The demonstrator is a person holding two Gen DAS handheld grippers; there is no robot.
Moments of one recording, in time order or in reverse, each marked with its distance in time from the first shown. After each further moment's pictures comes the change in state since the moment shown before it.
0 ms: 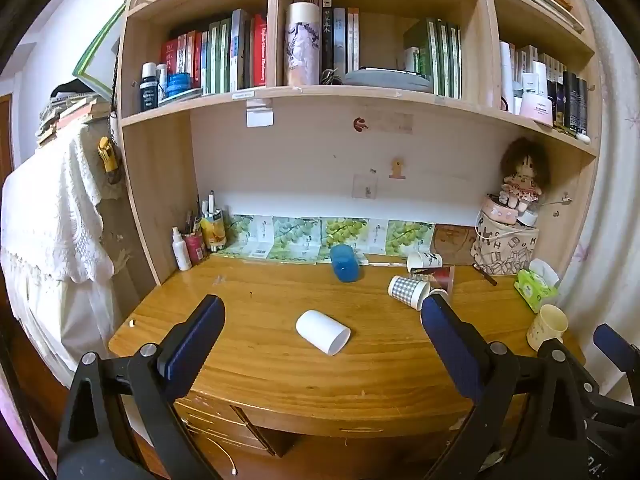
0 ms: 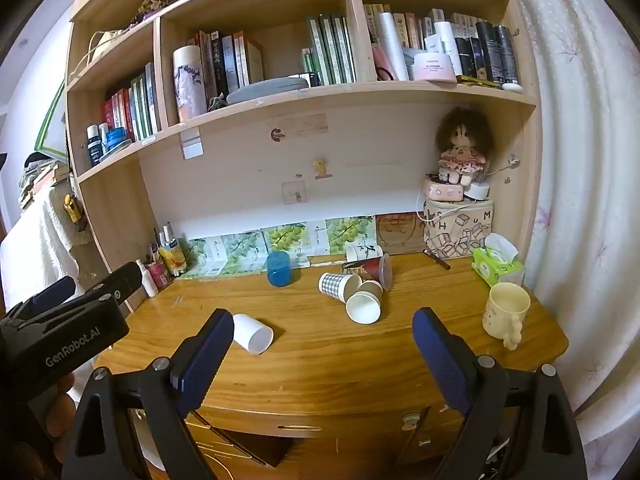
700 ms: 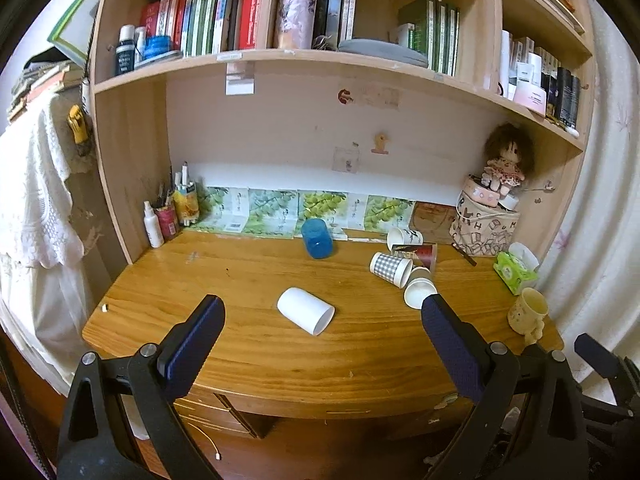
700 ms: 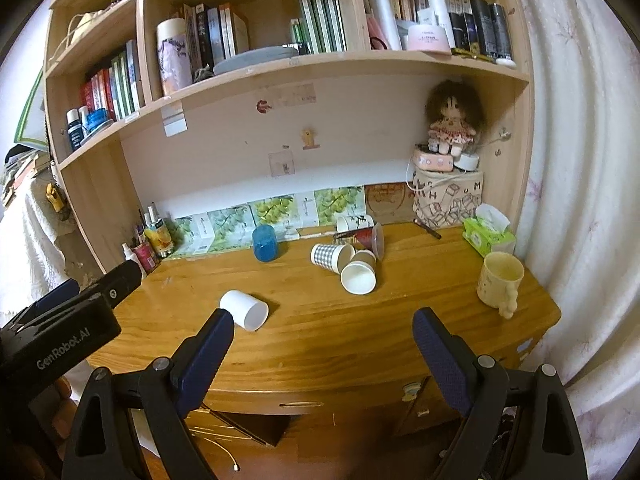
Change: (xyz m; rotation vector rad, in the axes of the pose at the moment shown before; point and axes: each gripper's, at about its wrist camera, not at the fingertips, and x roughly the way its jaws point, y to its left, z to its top) left arm 0.028 0.029 -0.004 -0.021 0.108 -0.135; right arm 0.011 0.026 -0.007 0.030 0.116 -0.076
